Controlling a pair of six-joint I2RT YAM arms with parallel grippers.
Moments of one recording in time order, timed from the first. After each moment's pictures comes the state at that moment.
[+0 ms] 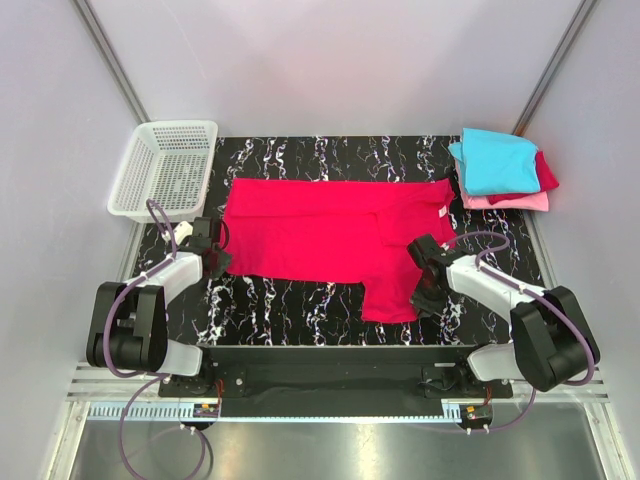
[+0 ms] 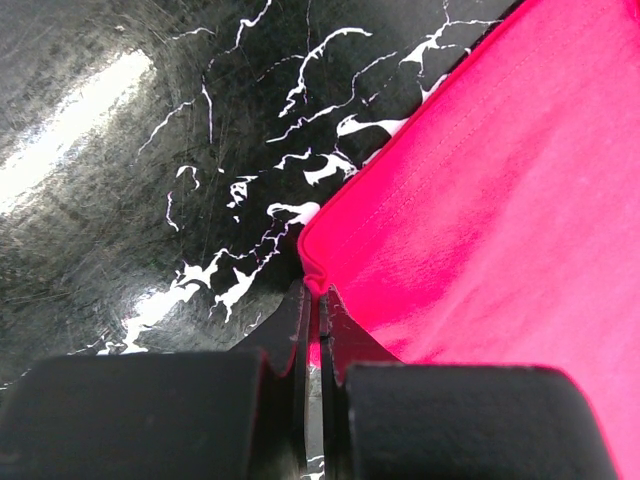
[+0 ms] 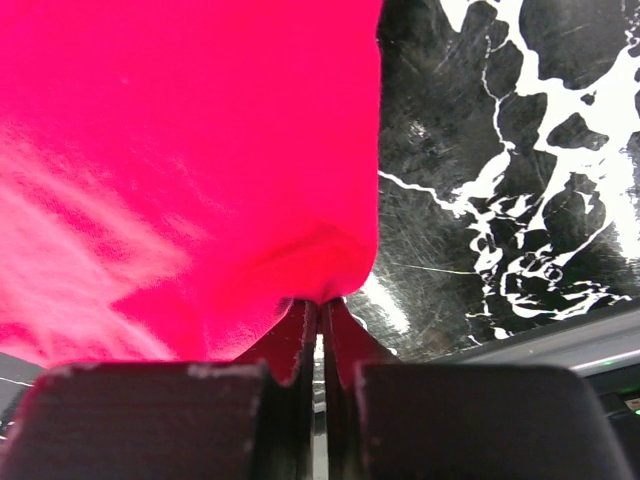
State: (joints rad) left arm -0.09 1.40 0.64 -0.29 -0.26 -0.96; right arm 0.43 1.35 0.68 -0.79 0.11 0.96
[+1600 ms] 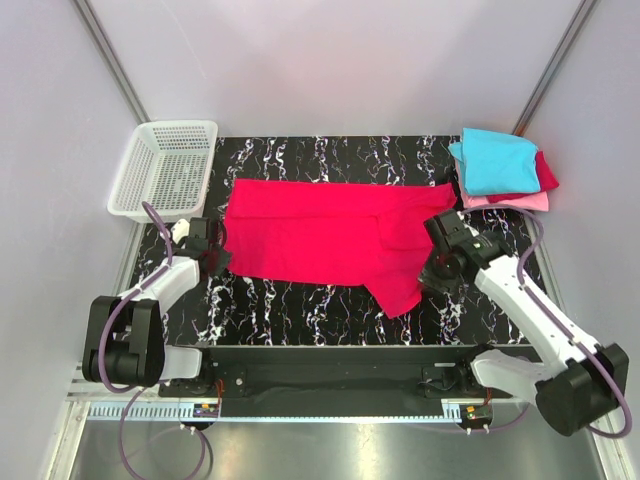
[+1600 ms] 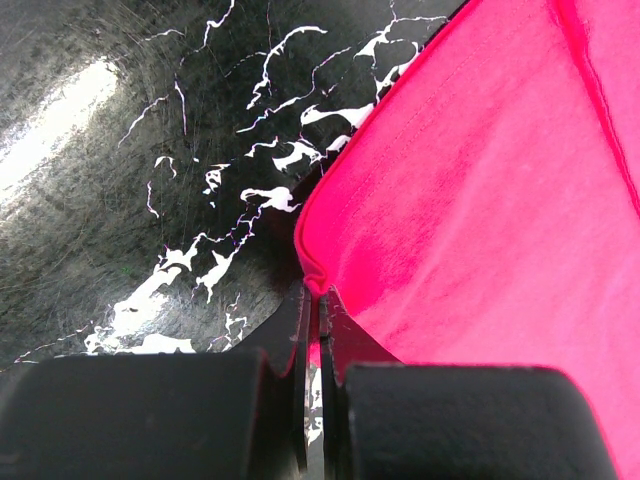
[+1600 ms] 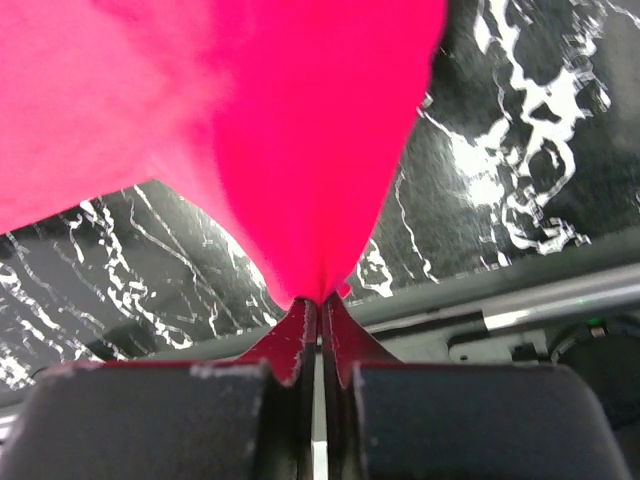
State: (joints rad) left arm -0.09 1.32 0.63 -0.29 -0.23 -0.95; right arm 0.43 1.08 0.97 -1.08 0.11 0.92
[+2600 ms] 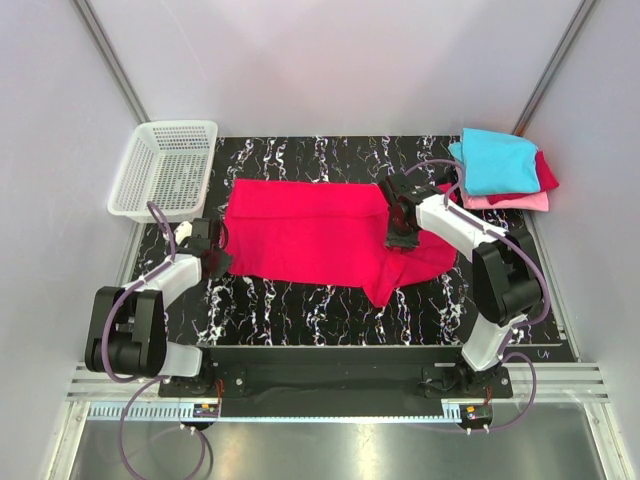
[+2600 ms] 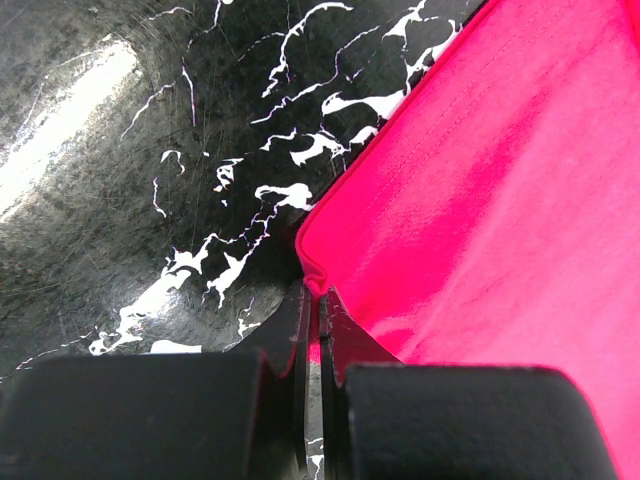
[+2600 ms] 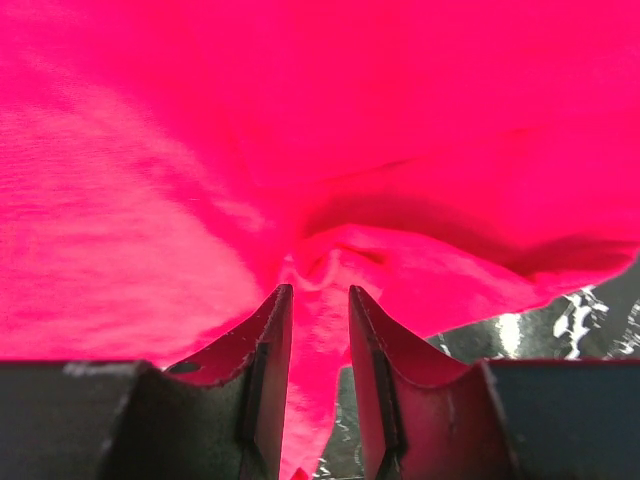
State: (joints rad) left arm -0.09 1.37 0.63 -0.29 -0.22 -0.94; right arm 0.44 1.77 1.30 -0.79 0.18 0.59
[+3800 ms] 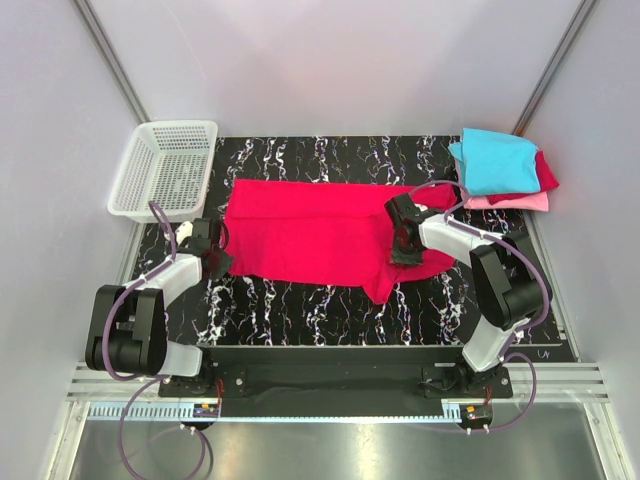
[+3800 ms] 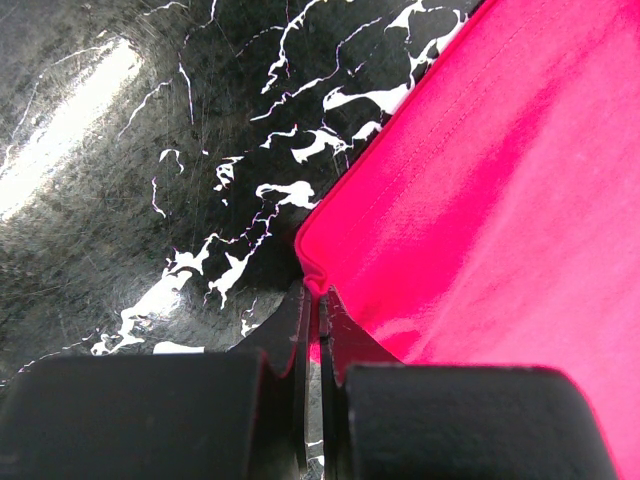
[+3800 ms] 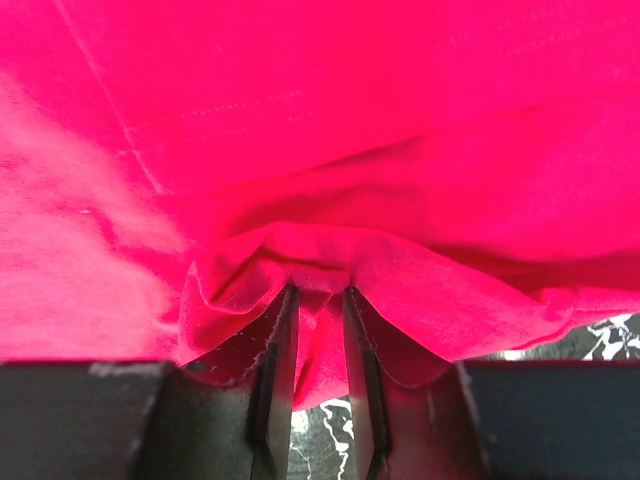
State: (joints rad) left arm -0.09 1.38 0.63 -0.29 -0.21 -0.92; right arm 0.42 1.73 1.05 -0.59 0.19 0.59
